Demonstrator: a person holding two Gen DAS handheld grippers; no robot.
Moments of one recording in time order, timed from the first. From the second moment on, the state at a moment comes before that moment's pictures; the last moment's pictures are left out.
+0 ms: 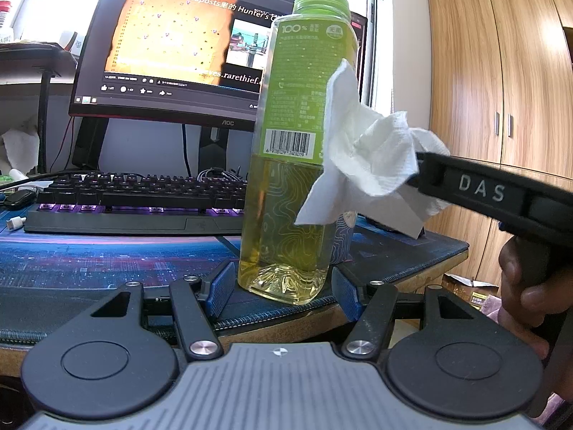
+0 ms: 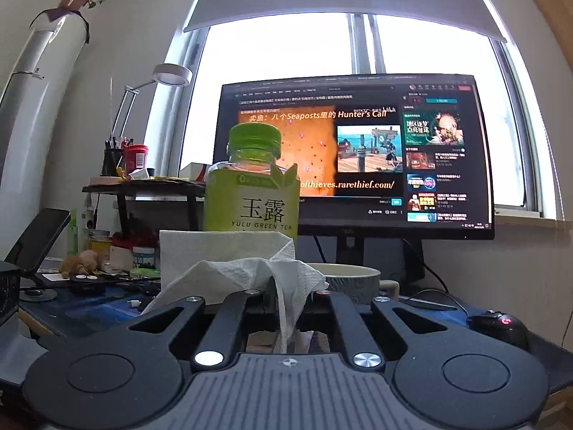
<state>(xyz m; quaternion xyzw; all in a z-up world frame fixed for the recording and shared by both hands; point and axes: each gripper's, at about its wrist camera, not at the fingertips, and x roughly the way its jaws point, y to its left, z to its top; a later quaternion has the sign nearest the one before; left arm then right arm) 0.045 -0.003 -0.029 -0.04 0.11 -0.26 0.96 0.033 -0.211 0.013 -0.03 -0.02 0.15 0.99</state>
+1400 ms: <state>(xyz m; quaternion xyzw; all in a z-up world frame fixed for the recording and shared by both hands) 0.045 -0.003 -0.029 -0.05 0.11 -0.26 0.96 0.034 -0.215 0.013 -0.03 -0.01 0.15 0.99</state>
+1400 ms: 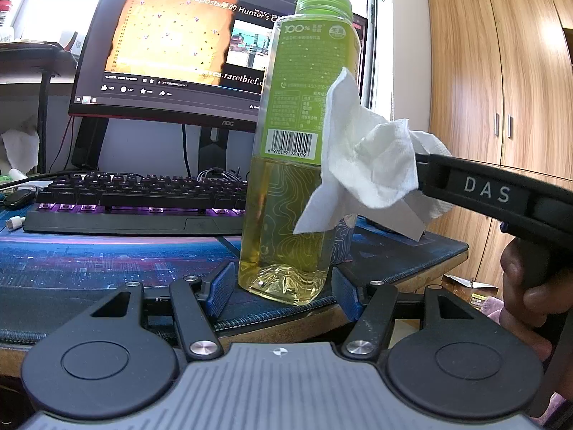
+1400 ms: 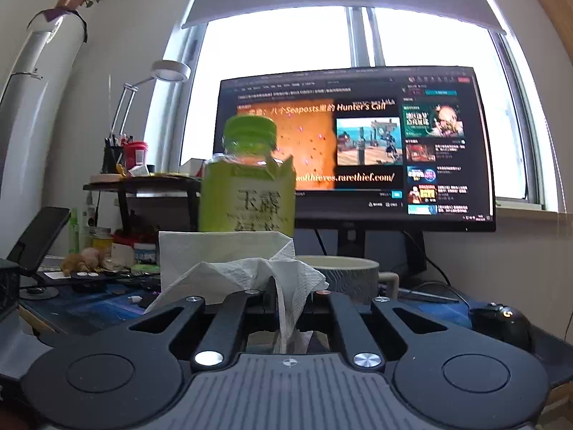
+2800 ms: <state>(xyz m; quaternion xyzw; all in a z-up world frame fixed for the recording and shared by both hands) 0.046 -0.003 -0.028 -0.04 0.11 -0.26 0.96 0.038 -0.216 0.010 -0.03 0.00 0.15 0.99</state>
